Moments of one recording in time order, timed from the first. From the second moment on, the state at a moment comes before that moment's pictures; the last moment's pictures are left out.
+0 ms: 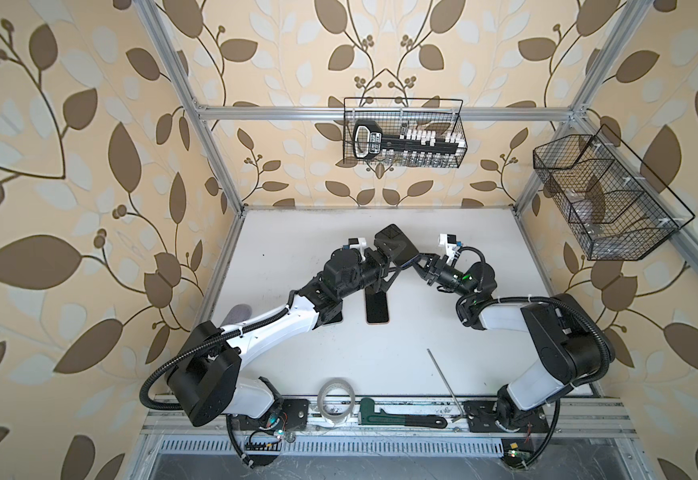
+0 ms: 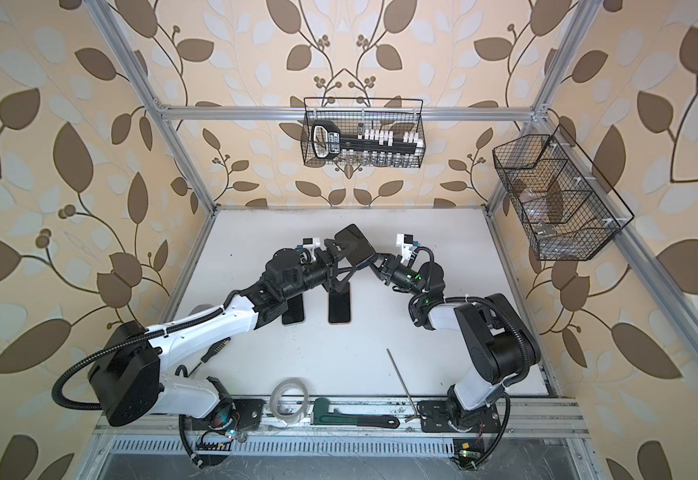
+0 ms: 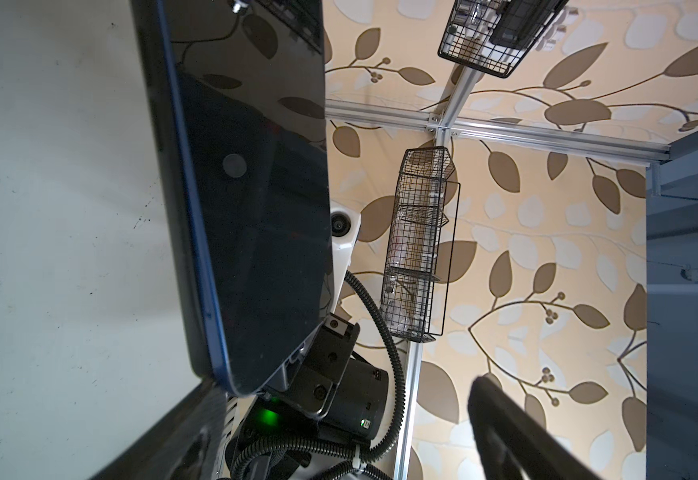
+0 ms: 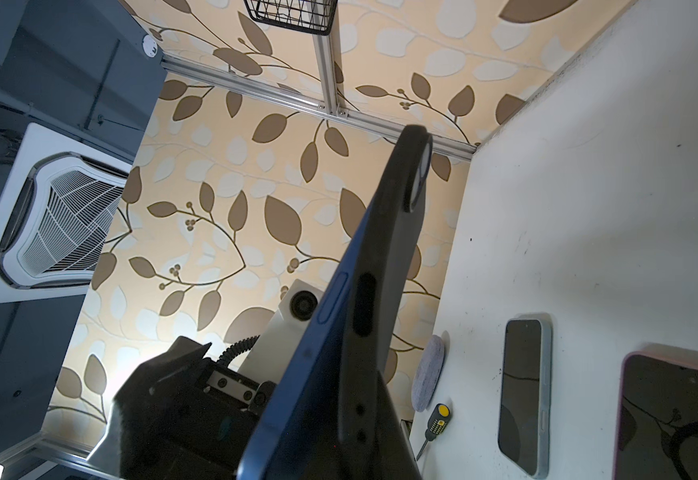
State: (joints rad) left arm -0.71 1.38 0.88 0.42 0.24 -1.66; right arm 0.31 1.64 0.56 1.27 -0.65 1.42
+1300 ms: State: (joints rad) left arm -0.67 1.42 0.84 0.43 0.22 -1.63; right arm 0.37 1.64 0.52 1.30 -0.61 1.40
